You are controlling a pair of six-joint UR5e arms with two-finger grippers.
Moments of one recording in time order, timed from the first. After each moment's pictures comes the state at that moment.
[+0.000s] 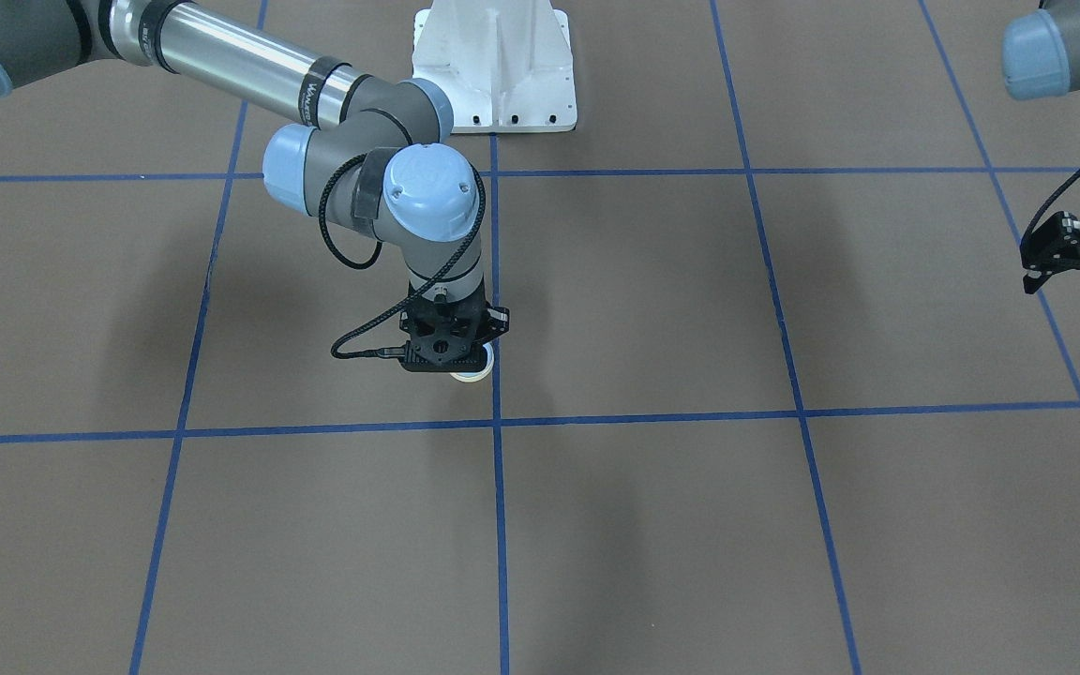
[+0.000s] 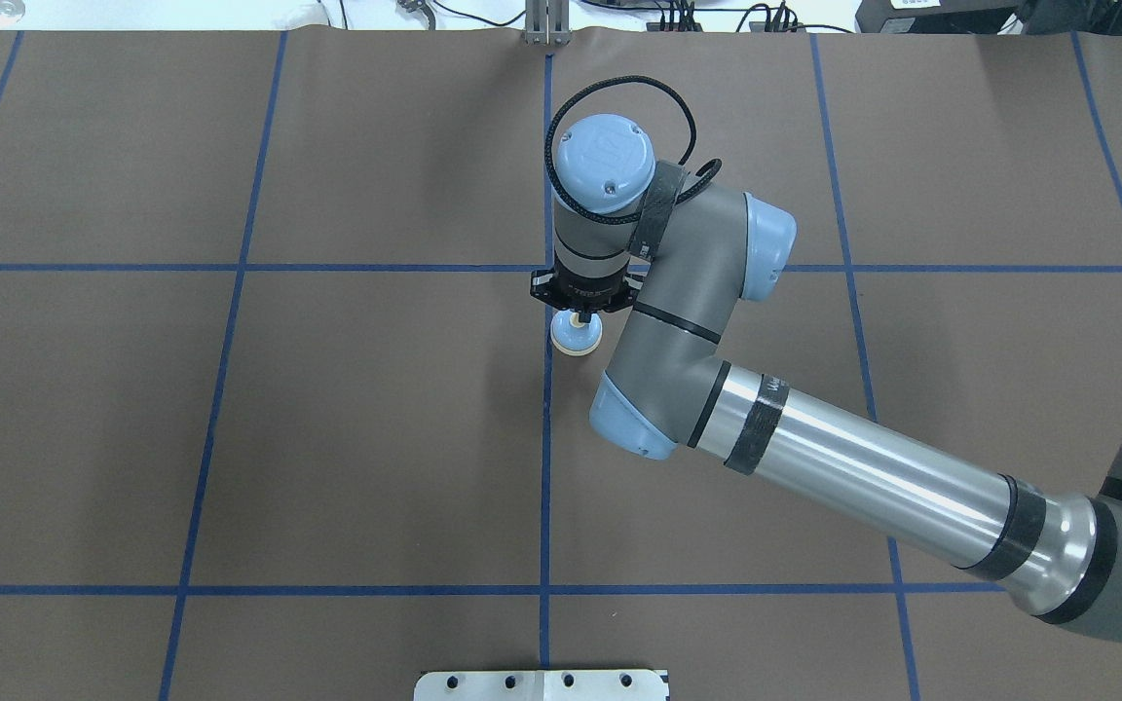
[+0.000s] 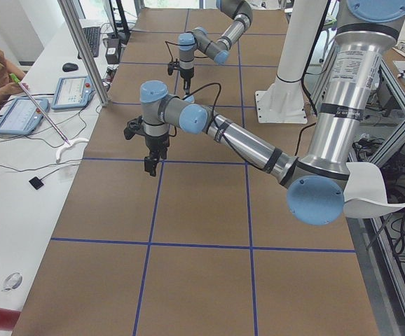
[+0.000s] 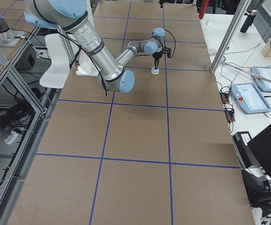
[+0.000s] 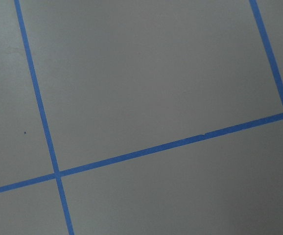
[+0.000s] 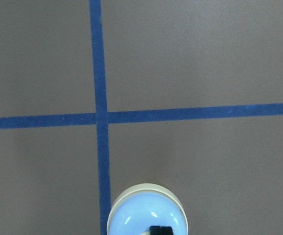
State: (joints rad) left arm -1.26 -1.78 -1.86 -1.41 -2.15 -0.18; right arm 0.59 -0.70 1.33 -1.49 1.94 1.19
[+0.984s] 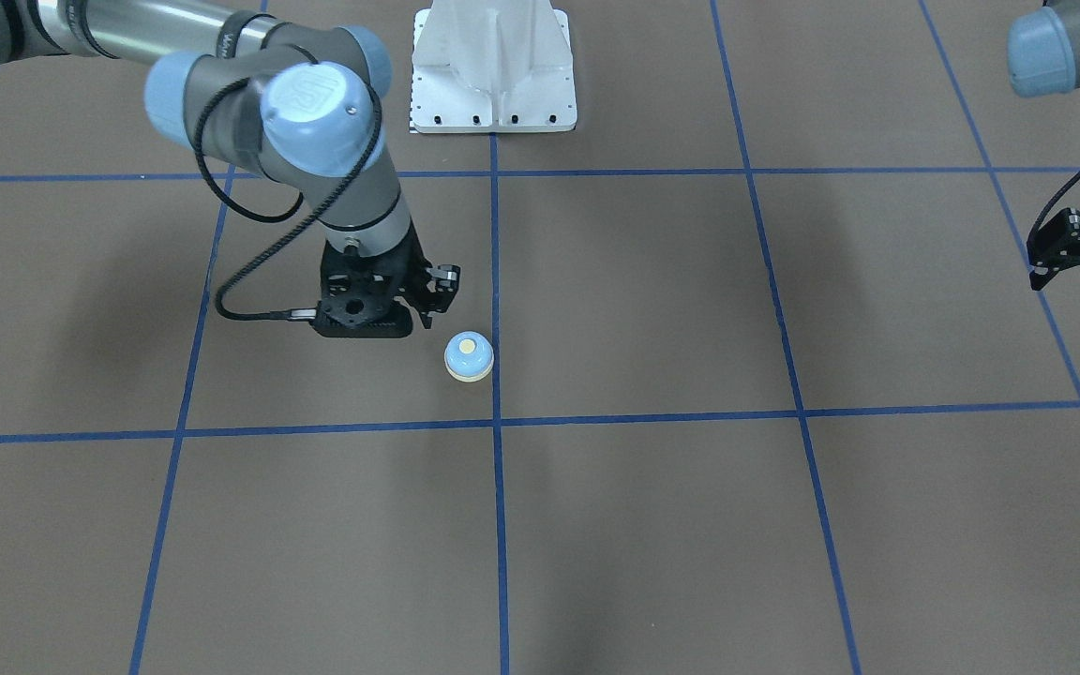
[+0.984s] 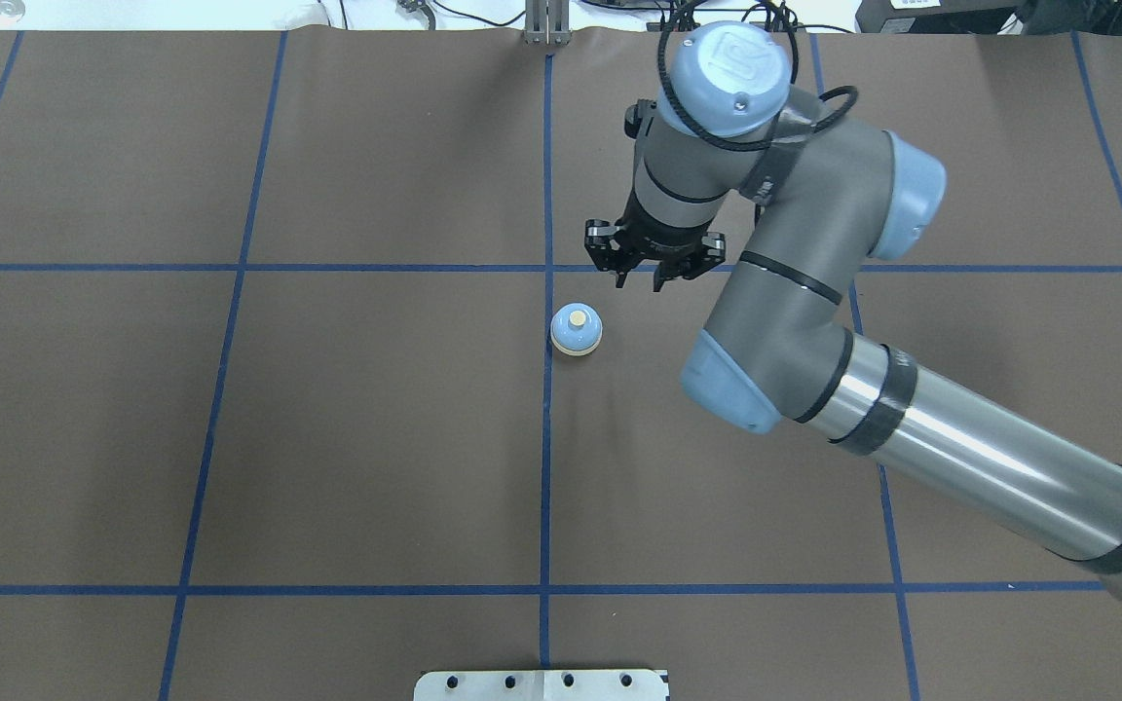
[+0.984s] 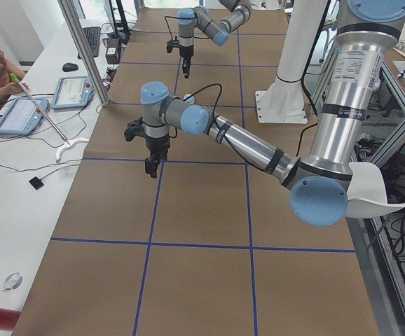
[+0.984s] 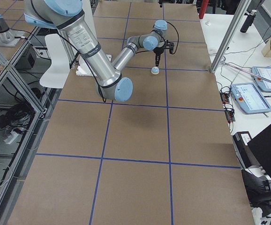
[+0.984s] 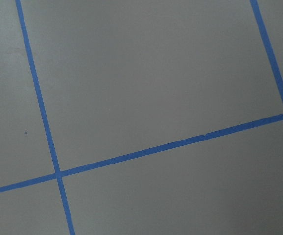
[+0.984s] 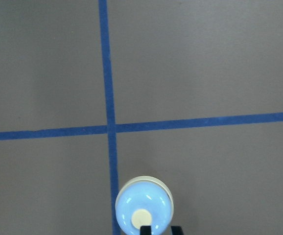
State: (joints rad) left arm -1.27 -1.74 -1.87 -1.42 -2.15 -0.17; right arm 0.72 -0.88 1.68 -1.65 2.06 1.12
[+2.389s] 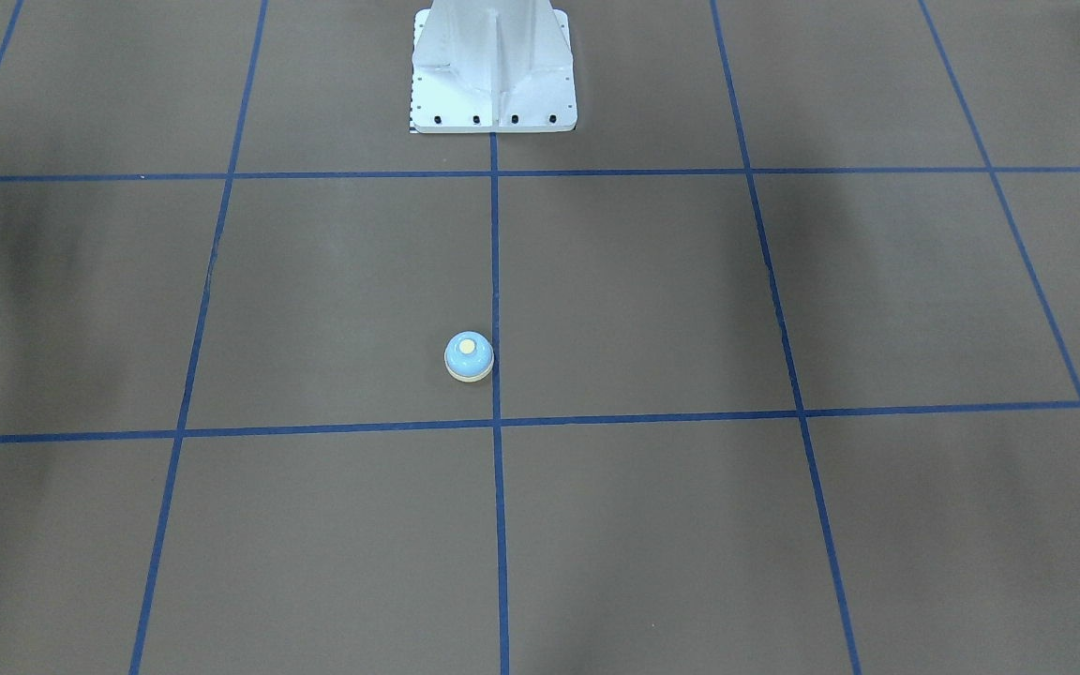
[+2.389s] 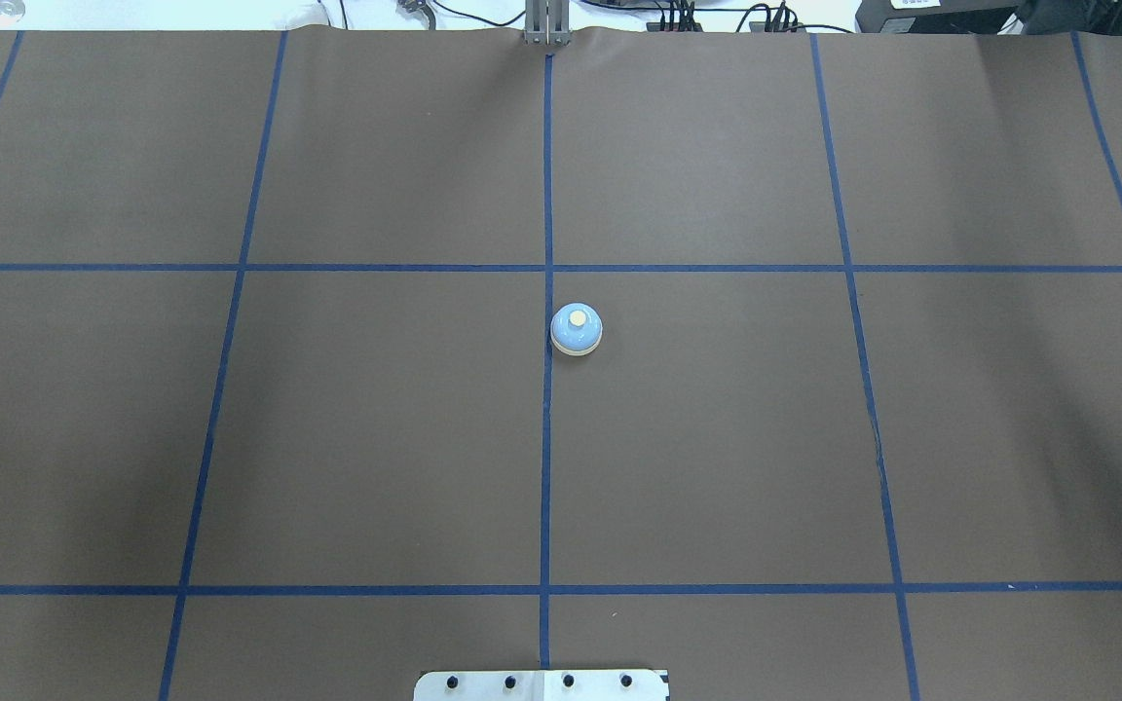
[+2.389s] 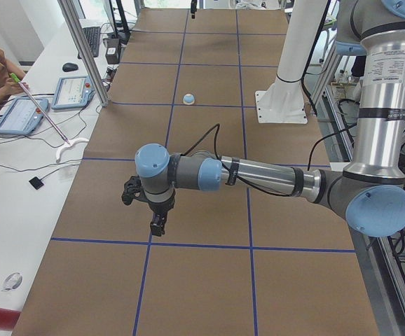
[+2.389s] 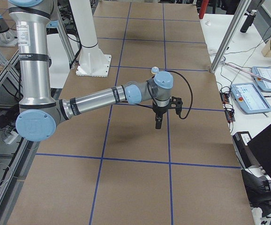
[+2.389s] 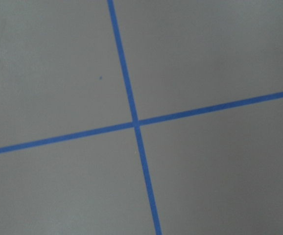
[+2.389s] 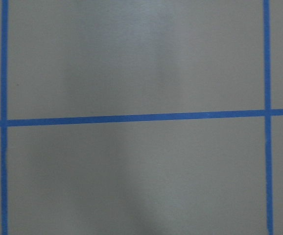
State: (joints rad) left arm -1.55 -1.59 -1.68 -1.49 -2.32 0.12; right arm 1.34 -1.59 1.80 -1.50 2.28 0.45
